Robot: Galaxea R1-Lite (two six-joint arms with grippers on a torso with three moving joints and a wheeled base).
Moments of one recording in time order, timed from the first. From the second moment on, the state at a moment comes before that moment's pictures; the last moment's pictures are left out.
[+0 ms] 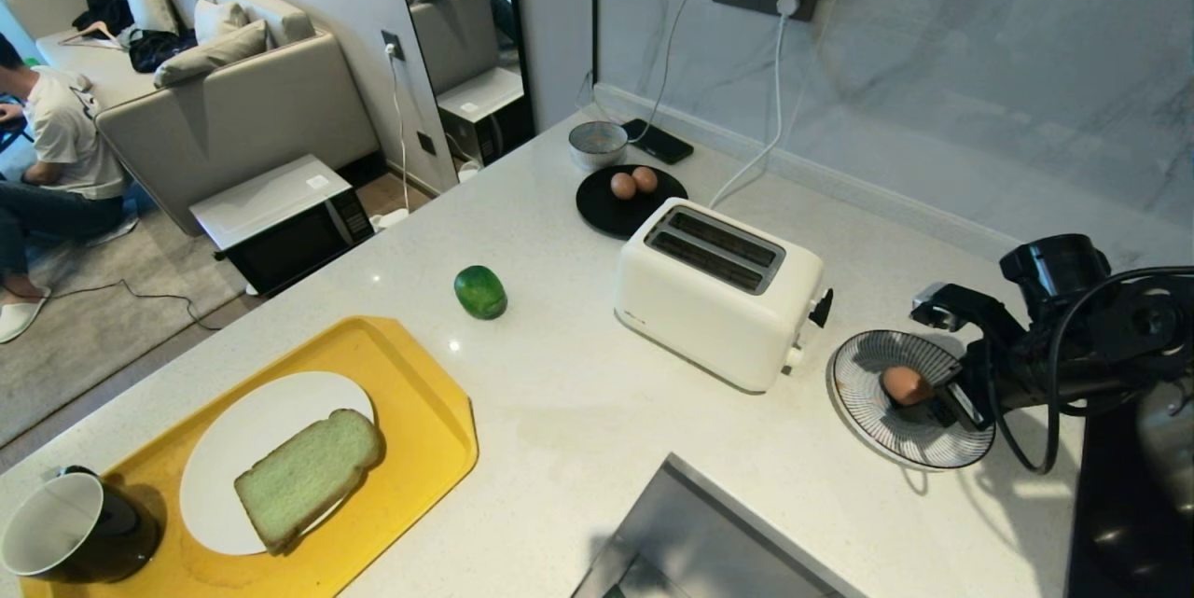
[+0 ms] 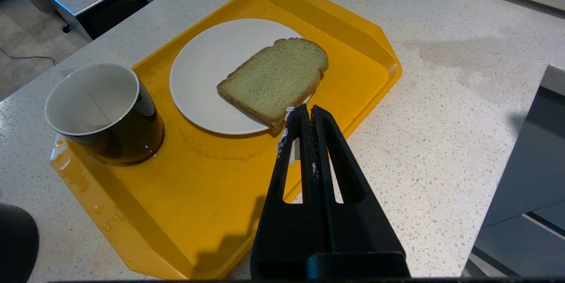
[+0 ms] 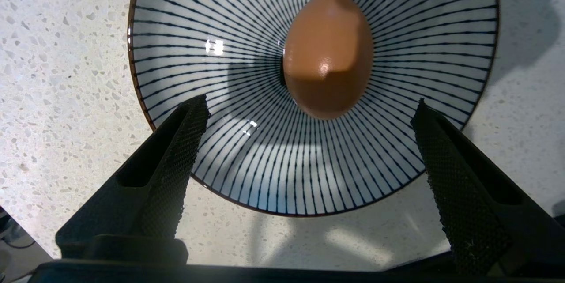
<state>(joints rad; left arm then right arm) 0.00 0.00 -0.01 0.02 -0.01 0.02 -0.07 1.91 -1.09 0.13 0.11 -0.56</state>
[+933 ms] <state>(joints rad) 0.00 0.00 -0.01 0.02 -0.01 0.02 -0.07 2.03 -1.20 0.13 0.10 -0.56</state>
